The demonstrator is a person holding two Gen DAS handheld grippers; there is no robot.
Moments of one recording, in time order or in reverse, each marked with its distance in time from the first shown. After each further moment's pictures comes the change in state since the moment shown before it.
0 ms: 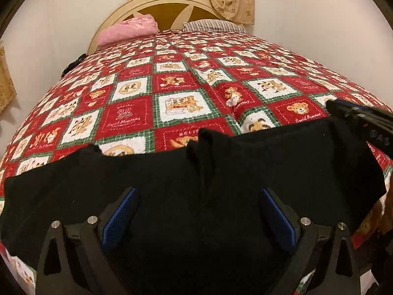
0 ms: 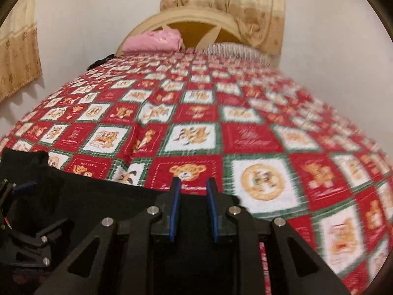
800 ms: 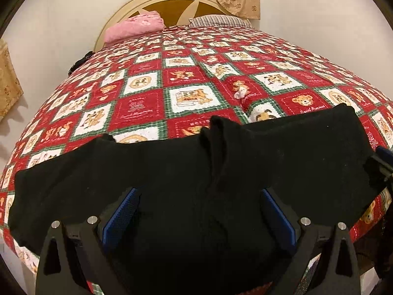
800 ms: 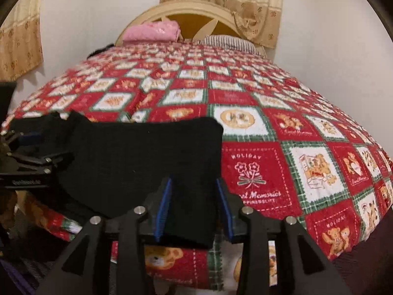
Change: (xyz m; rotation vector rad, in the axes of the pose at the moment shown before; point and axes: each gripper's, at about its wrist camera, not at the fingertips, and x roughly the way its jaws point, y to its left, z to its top) left arm -0.011 0.004 -0.005 0.004 0.026 0.061; right arm -0.050 -0.006 -0.060 0.007 0.042 0.001
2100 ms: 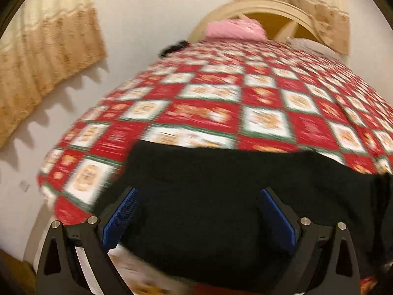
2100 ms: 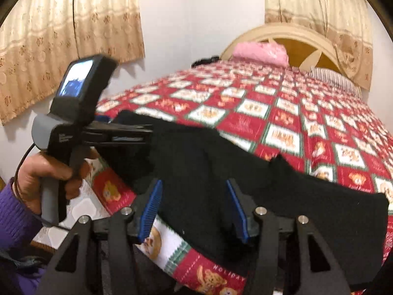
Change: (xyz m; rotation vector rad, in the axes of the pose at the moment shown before) left arm -0.040 0.205 -0.031 -0.328 -0.066 0.399; right arm -0.008 0.194 0.016 -0.250 -0.118 0.501
